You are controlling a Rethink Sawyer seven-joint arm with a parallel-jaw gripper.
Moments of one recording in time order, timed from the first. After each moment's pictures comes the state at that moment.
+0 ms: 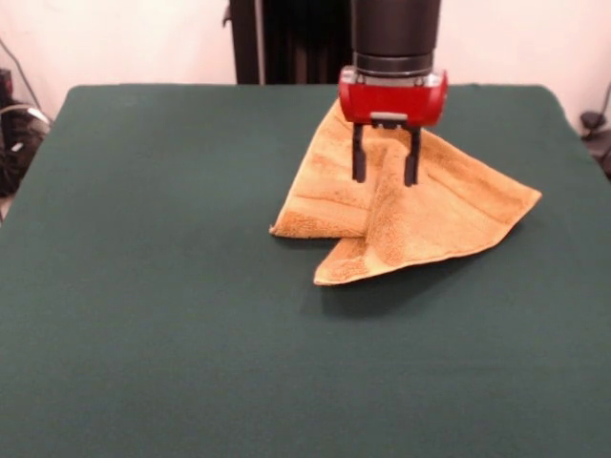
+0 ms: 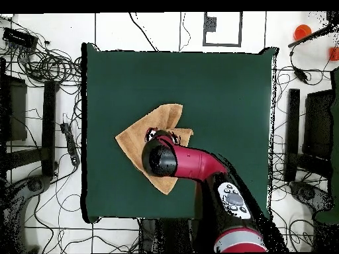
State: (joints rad) arm -0.22 -0.62 0.09 1.85 -0.04 0.10 1.89
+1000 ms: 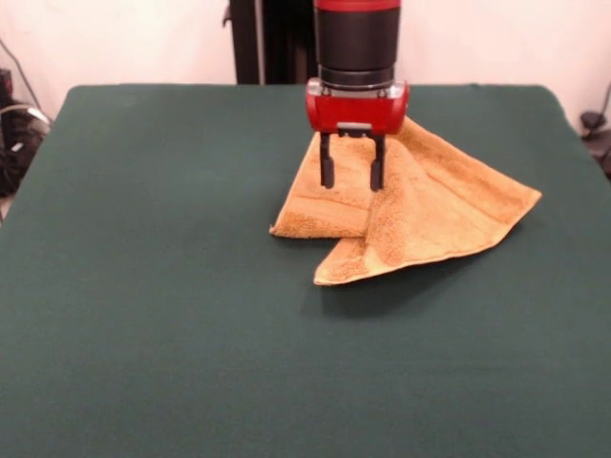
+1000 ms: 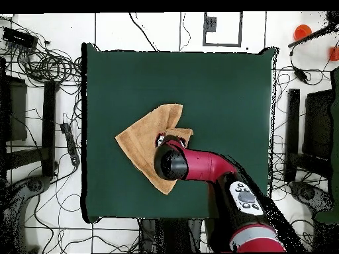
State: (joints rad) arm -0.30 -0.58 0.12 1.85 -0.18 0.10 1.89
